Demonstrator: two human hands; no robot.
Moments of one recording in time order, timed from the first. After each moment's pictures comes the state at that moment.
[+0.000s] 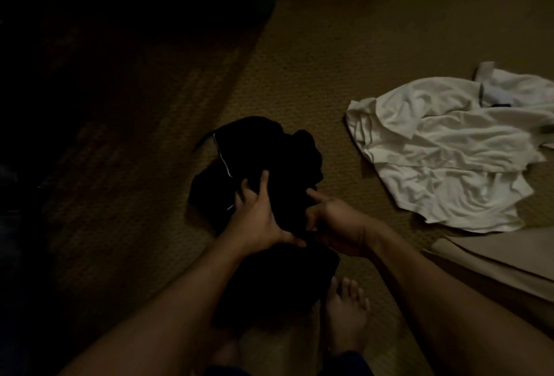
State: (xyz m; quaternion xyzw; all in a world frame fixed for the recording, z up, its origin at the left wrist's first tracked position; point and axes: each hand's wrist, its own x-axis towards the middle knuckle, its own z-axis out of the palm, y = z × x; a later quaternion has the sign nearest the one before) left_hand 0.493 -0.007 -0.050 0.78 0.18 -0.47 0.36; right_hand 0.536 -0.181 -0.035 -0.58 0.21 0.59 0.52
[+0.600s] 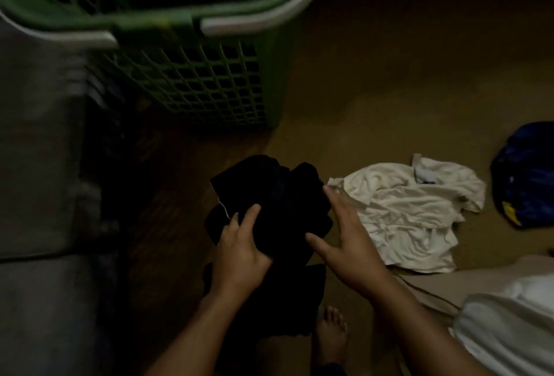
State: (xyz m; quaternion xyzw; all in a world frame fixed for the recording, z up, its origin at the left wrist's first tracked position) left_hand 0.519 0.014 0.194 0.88 0.24 -0.23 0.35; right_hand 0.580 -0.190 0.212 -0.86 -0.03 0.31 0.41
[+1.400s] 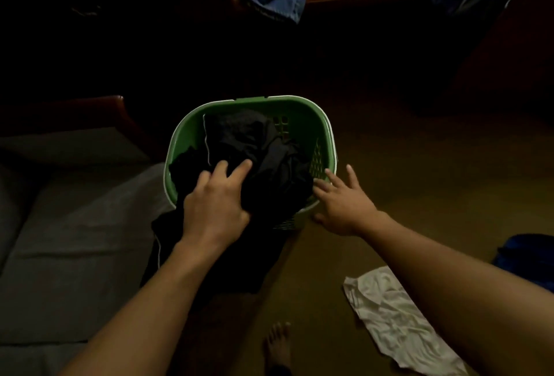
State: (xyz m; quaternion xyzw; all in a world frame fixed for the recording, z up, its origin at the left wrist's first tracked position) left_hand 0.734 0.137 0.539 0.99 0.12 -0.02 0.05; right_hand 0.845 -0.096 0.436 -0.91 -0.36 0.20 0.00
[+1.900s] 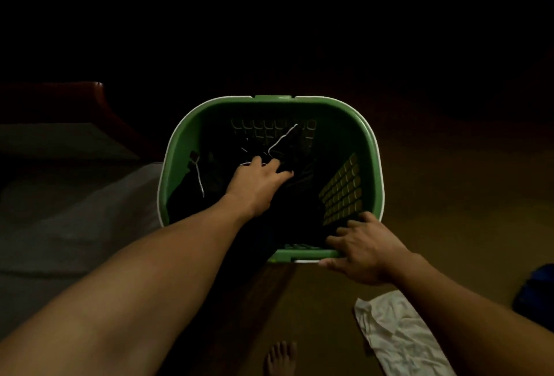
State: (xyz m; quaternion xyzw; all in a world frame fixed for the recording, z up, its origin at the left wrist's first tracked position) left_hand 0.901 0.216 0.403 0.98 -0.08 -0.17 -0.05; right_hand 0.891 -0.044 0.394 -0.85 -0.43 0.31 -0.07
